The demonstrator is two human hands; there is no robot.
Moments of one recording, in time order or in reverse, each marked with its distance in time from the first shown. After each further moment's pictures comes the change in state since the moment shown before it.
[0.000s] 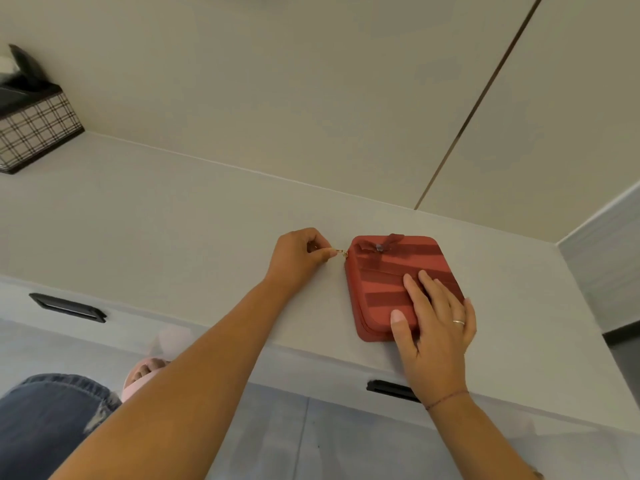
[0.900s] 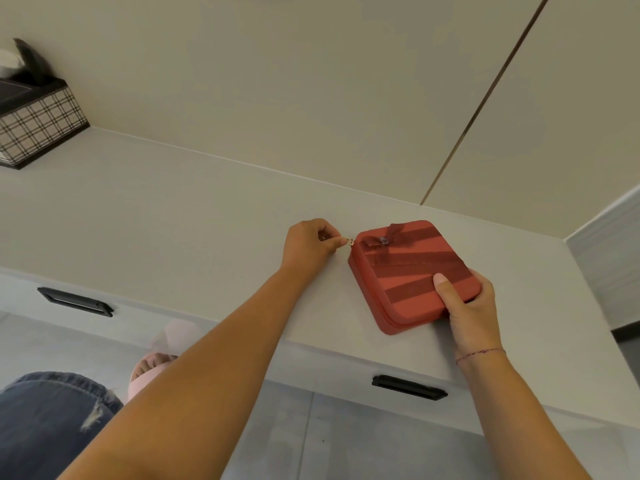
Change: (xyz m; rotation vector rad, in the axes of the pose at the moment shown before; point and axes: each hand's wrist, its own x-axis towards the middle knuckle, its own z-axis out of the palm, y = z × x) left_hand 0.014 0.004 0.012 -0.014 0.066 -0.053; right_hand 0.041 0.048 0.003 0.953 -0.075 0.598
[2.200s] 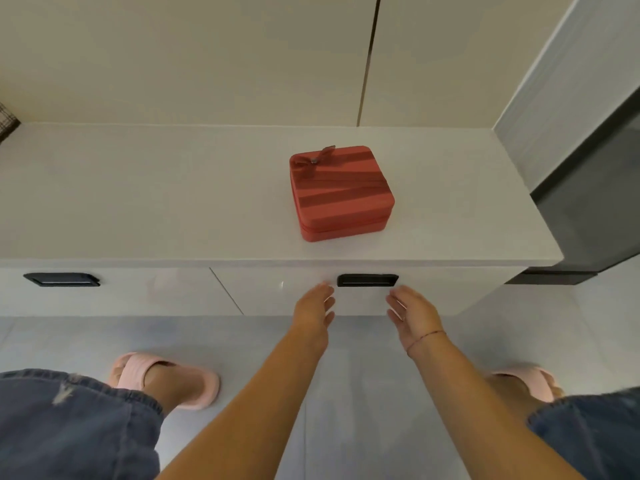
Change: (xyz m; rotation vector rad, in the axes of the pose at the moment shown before) left_hand -0.204 -0.026 0.083 -0.709 -0.101 -0.909; right_hand -0.126 0.084 -0.034 0.409 0.207 0.648
